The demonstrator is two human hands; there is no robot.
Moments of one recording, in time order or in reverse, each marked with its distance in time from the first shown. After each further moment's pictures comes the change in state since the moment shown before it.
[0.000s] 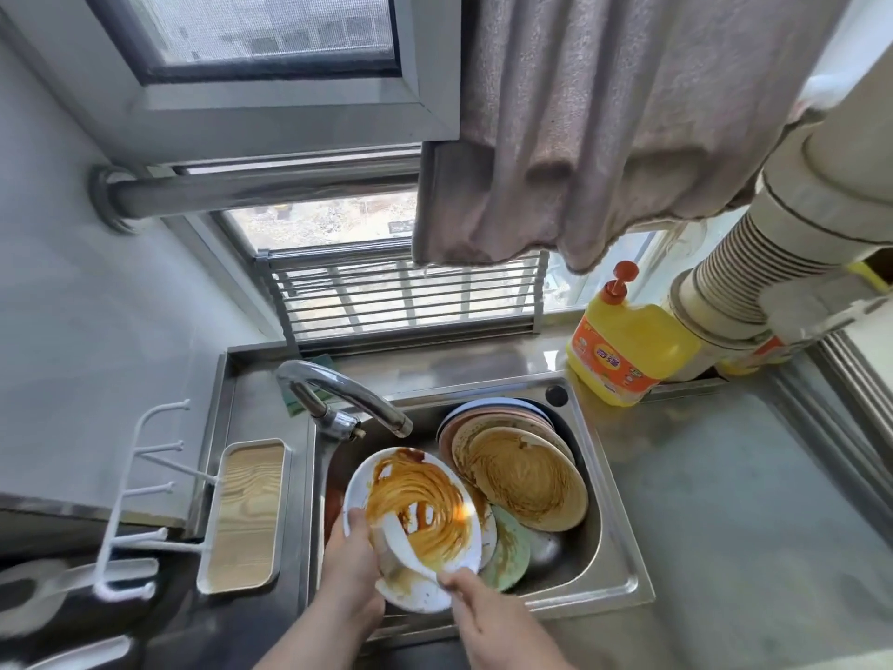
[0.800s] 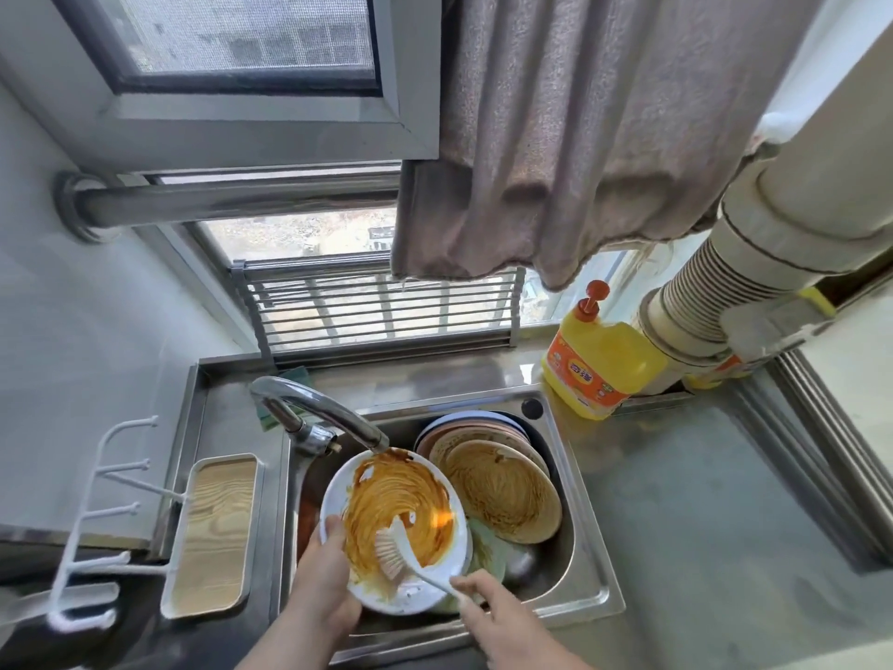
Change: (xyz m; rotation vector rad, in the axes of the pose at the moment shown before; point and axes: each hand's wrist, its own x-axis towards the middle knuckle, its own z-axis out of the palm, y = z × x) left_hand 0.008 0.006 0.003 -0.164 -0.115 -0.097; right_hand 0.004 0.041 -0.017 0.310 -0.026 0.065
